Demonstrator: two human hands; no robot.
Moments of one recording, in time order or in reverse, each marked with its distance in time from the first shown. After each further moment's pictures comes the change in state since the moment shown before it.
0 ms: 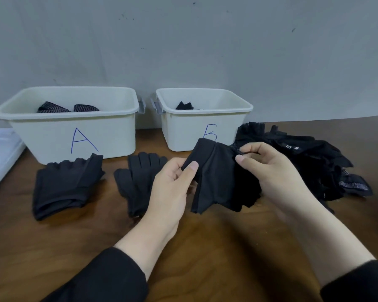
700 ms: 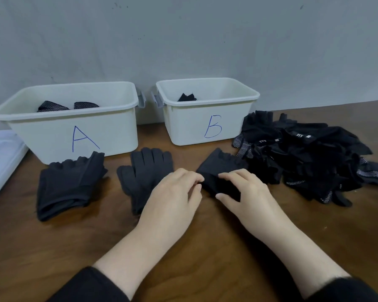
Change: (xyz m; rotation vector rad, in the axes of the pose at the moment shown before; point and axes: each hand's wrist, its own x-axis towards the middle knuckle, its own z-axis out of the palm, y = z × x) left_hand -0.007 -0.010 -0.024 1.063 -0.173 0.374; right_hand -0.010 0.079 0.024 -0.865 -0.171 -0.230
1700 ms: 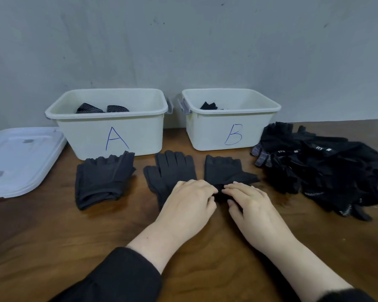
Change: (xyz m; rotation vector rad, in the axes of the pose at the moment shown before) left_hand -0.001 -0.029 0.006 0.172 -0.108 0.076; right_hand -0.004 -0.014 0.031 -0.107 0.107 -0.231
